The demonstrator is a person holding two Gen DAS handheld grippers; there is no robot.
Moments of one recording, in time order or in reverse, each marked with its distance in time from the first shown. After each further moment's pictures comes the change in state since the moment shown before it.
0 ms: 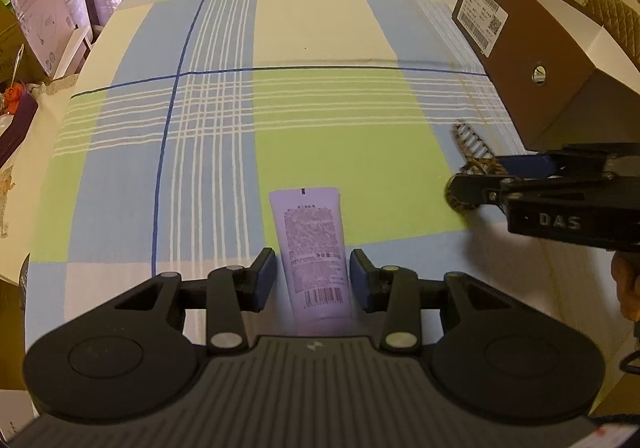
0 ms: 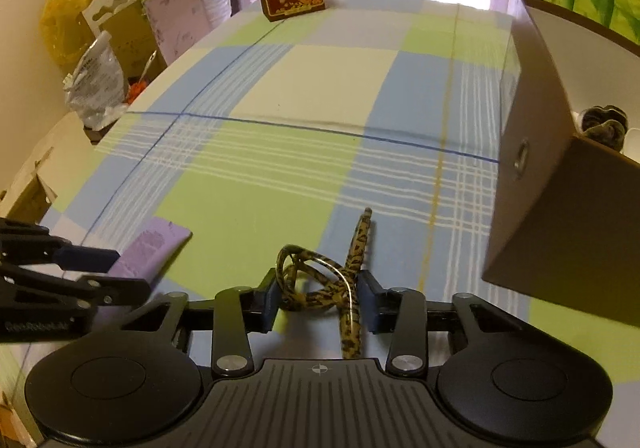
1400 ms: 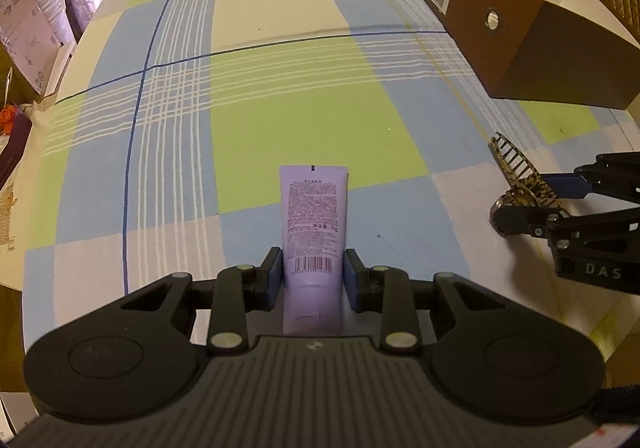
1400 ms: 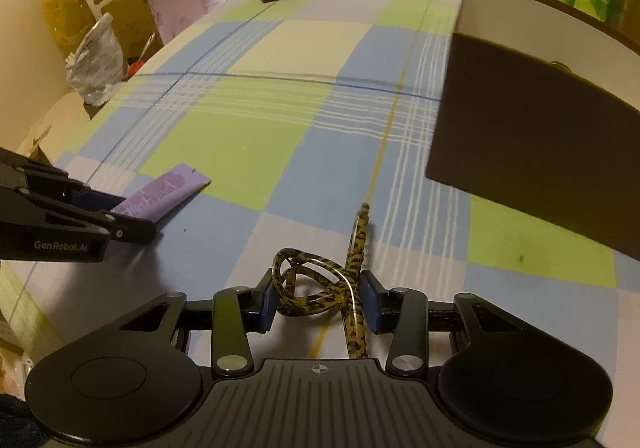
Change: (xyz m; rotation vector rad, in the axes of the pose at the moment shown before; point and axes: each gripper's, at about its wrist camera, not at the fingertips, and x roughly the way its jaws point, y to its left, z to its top) left arm -0.008 -0.040 -0.023 0.111 0.035 0.020; right arm -0.053 -0.009 -0.055 0.013 0.017 -0.033
